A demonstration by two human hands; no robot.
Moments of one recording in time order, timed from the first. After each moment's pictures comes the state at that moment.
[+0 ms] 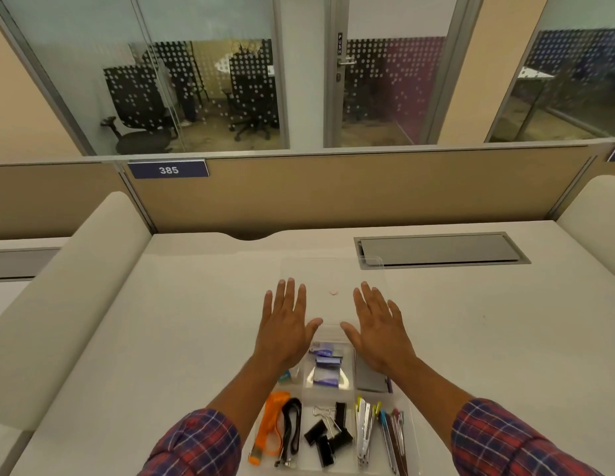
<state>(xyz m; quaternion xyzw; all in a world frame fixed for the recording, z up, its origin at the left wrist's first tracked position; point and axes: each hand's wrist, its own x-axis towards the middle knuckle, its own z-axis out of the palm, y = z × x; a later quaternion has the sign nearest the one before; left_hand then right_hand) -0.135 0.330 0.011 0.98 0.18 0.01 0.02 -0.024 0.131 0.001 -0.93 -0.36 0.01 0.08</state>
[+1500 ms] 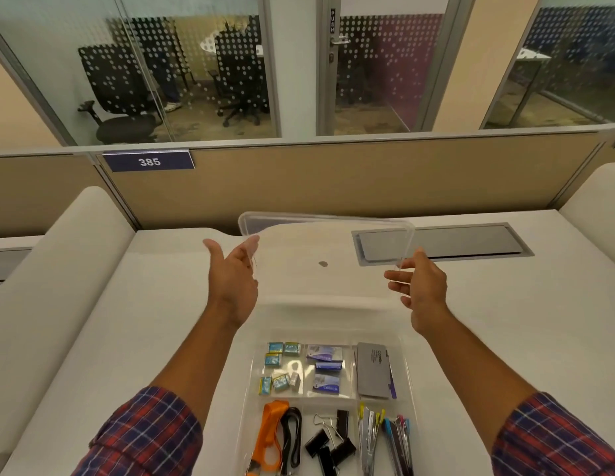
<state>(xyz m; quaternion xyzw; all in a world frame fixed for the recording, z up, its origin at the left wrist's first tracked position) -0.108 0.418 0.091 0.44 0.27 0.15 0.84 0.042 0.130 0.084 -0.70 0.12 0.15 0.69</state>
